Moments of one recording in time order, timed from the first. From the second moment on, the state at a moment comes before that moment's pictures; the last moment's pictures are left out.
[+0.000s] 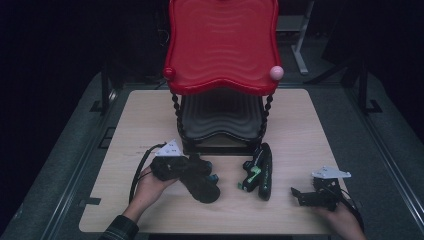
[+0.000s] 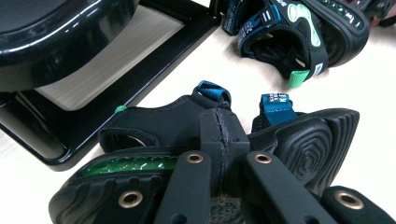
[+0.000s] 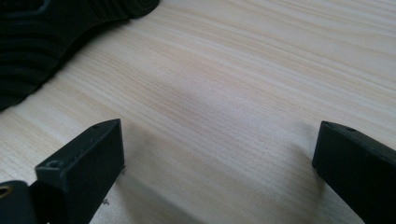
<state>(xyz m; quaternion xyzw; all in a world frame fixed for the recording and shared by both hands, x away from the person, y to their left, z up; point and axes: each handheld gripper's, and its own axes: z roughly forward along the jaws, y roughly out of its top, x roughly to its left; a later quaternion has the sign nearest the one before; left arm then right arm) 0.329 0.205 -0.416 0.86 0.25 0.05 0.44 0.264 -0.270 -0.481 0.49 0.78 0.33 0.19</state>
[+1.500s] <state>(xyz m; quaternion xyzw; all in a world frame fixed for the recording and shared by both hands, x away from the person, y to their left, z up) 0.280 0.267 -0.414 0.85 0.27 0.04 0.45 0.264 -0.270 -0.481 0.49 0.78 0.33 0.19</state>
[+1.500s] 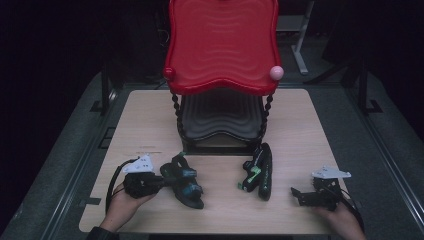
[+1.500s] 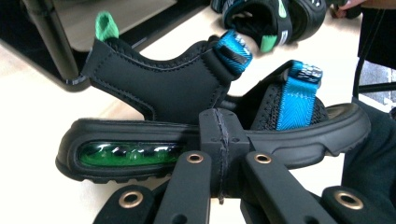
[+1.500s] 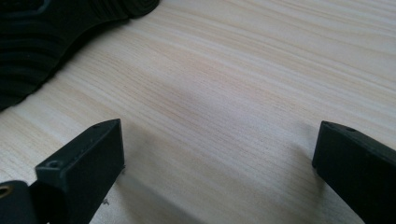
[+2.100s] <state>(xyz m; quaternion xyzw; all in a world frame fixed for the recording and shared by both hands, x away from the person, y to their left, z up) 0.267 0.292 -0.440 0.88 0.28 0.02 0.39 0.264 -0.270 -0.481 0.49 0.79 0.33 0.19</state>
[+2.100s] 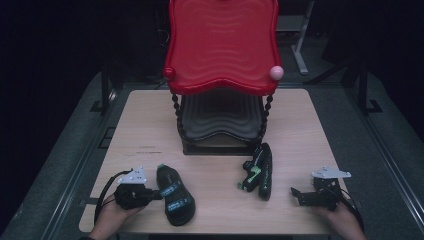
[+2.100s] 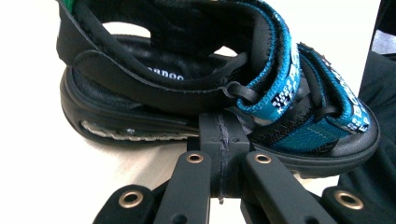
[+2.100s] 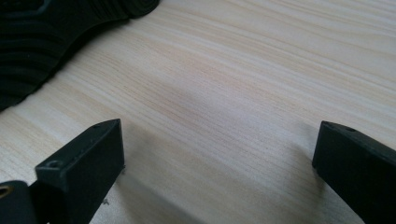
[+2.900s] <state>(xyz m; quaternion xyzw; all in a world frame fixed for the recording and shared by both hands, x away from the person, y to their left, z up) 0.249 0.274 -0.443 0.89 0.24 -0.01 0.38 0.265 -0.270 -0.481 0.49 0.79 0.33 0.19</state>
